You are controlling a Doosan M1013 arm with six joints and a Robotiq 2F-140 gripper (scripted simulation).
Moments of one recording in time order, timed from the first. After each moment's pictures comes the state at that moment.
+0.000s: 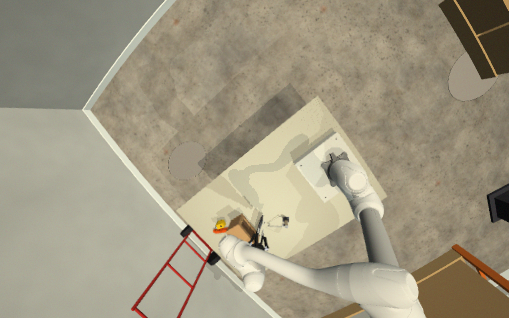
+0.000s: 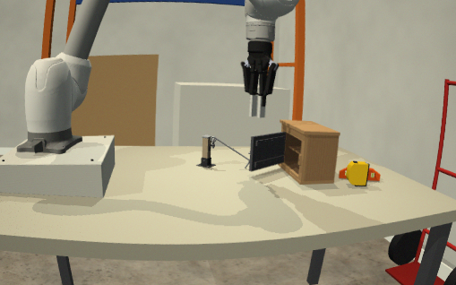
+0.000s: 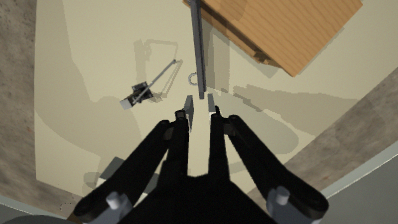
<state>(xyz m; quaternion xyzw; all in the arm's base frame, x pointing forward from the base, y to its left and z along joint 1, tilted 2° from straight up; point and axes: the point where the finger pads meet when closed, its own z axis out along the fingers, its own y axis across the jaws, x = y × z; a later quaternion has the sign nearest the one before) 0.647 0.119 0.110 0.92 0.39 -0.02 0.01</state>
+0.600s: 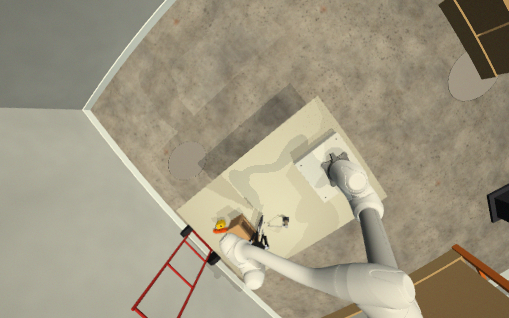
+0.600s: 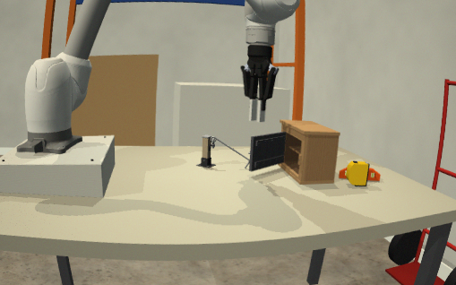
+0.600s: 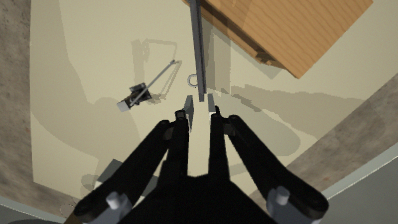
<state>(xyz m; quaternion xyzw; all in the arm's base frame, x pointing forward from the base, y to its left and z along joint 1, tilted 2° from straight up) 0.647 0.118 0.097 0.92 0.39 -0.02 0.01</state>
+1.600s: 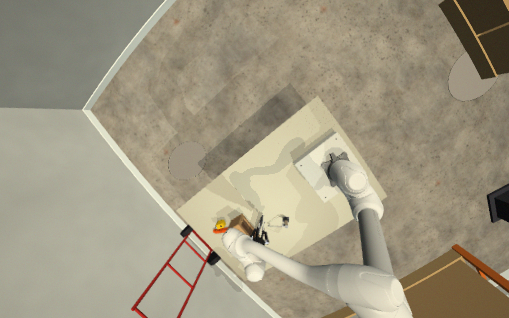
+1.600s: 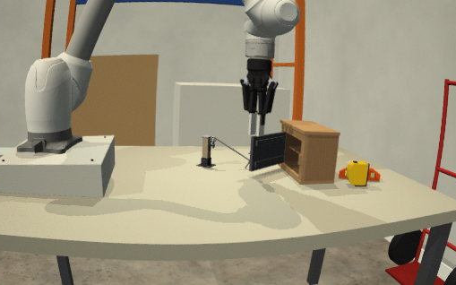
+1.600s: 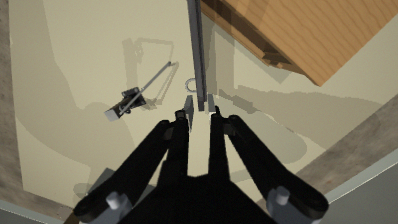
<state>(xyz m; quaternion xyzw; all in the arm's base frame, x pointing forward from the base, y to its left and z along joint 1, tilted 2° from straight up) 0.646 0.116 0.054 0.92 0.39 -0.02 0.01</state>
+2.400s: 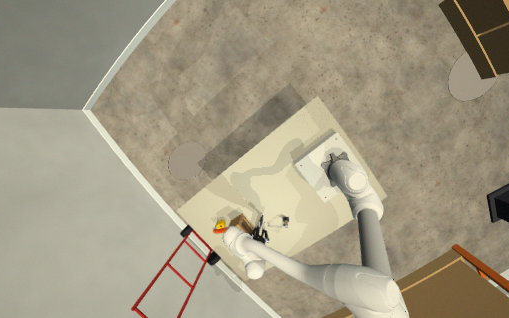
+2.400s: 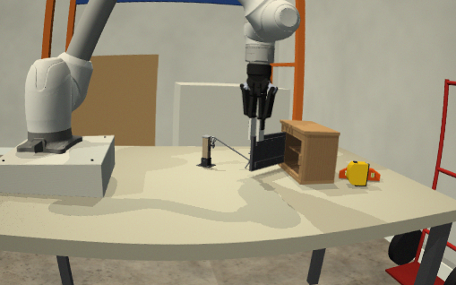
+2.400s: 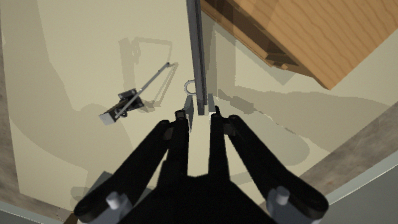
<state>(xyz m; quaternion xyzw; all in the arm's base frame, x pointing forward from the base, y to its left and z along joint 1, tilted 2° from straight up) 0.646 0.116 0.039 0.92 0.39 -0.02 0.01</state>
